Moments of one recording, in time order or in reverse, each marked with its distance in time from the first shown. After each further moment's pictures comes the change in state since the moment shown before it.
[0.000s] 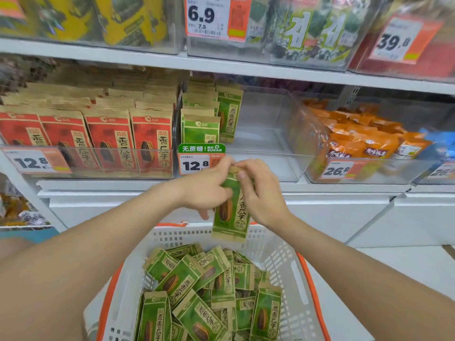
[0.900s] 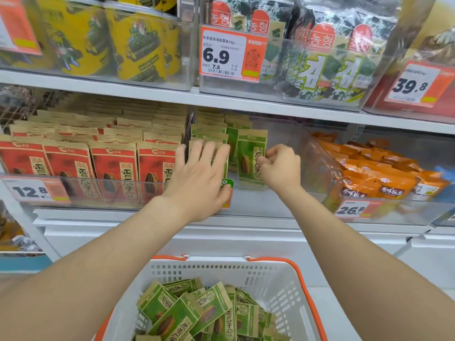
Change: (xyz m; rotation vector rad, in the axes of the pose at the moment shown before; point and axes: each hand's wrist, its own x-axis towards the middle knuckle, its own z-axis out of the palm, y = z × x) left_hand 0.025 -0.012 -0.042 0.932 0.720 0.050; right_hand 0.137 0.032 -0.023 -0.208 0.184 0.458
